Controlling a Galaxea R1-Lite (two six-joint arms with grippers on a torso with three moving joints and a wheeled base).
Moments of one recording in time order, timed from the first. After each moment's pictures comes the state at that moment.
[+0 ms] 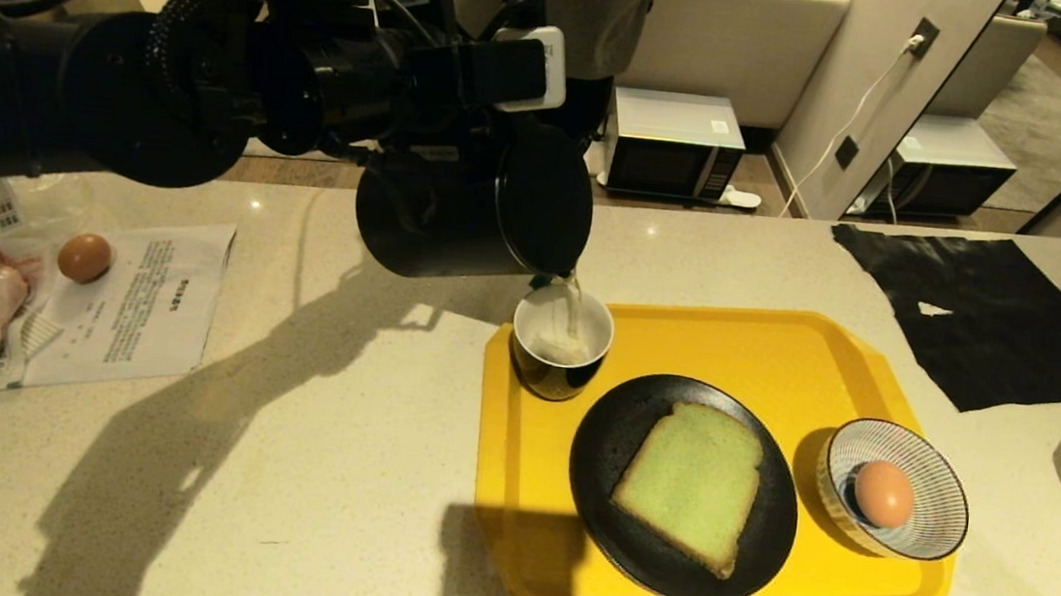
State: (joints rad) left arm -0.59 1.86 -1.81 -0.14 0.20 1.43; right arm 0.00 0.00 0.00 -0.06 0.01 -0.05
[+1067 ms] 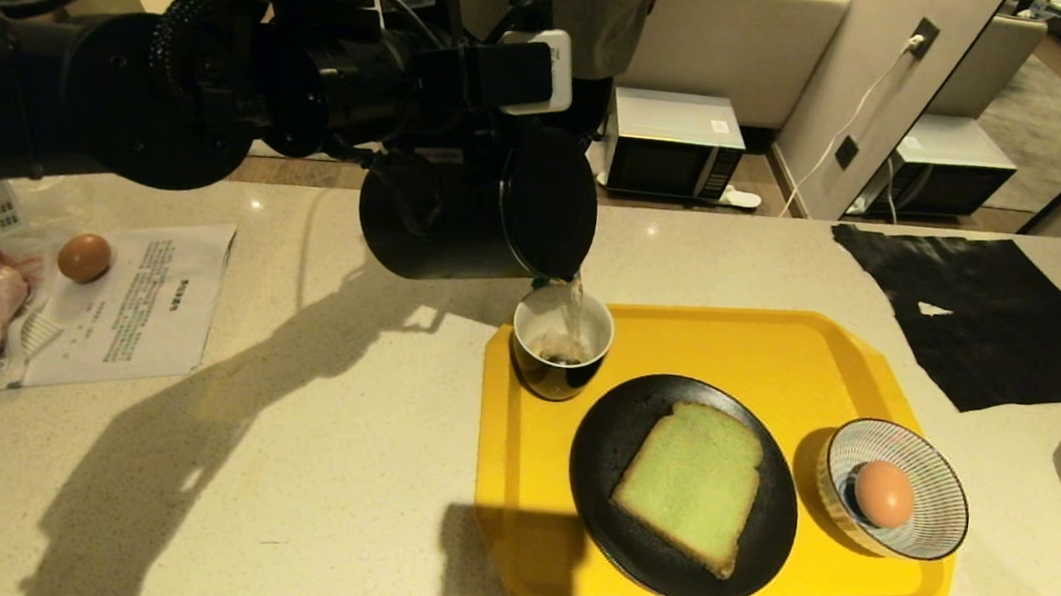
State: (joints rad) left arm -0.60 1.86 -1.81 -0.14 0.20 1.43; right arm 0.00 0.00 0.00 -0.06 0.01 -0.05
